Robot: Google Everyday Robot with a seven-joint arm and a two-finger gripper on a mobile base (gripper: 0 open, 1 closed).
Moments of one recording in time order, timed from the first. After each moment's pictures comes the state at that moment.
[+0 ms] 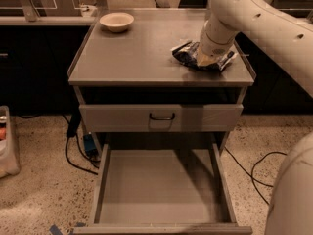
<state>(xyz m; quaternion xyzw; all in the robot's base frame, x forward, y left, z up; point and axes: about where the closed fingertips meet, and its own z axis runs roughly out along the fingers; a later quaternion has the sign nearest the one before) 0.735 -0.162 0.852 -0.71 0.66 -0.16 0.21</state>
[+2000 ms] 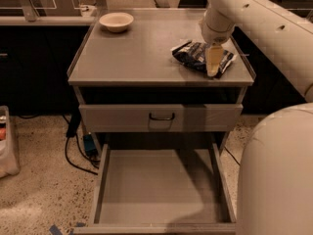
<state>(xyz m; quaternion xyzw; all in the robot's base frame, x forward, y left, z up) 0.772 -0.183 0.870 -0.71 0.64 -0.20 0.18</state>
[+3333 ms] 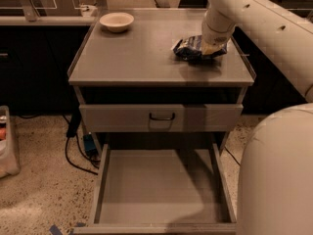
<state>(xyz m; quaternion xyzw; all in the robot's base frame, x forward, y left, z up) 0.772 -0.183 0.870 -0.71 0.64 -0.20 0.18</state>
